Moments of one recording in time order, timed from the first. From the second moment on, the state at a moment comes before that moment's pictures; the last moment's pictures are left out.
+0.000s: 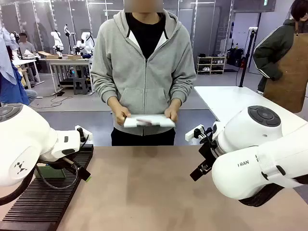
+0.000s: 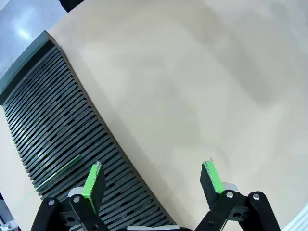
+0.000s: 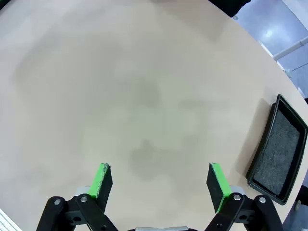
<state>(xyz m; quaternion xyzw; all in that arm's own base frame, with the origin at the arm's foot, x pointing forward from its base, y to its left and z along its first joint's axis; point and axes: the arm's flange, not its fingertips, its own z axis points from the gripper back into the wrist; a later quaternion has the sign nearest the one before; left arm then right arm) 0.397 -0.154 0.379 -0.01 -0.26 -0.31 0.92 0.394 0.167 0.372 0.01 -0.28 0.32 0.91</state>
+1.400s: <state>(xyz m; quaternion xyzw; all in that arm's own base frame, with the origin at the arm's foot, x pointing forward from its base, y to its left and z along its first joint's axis) 0.397 -0.154 0.379 -0.01 -0.26 -0.31 0.92 0.394 0.167 0.372 0.01 -0.28 0.32 0.91</state>
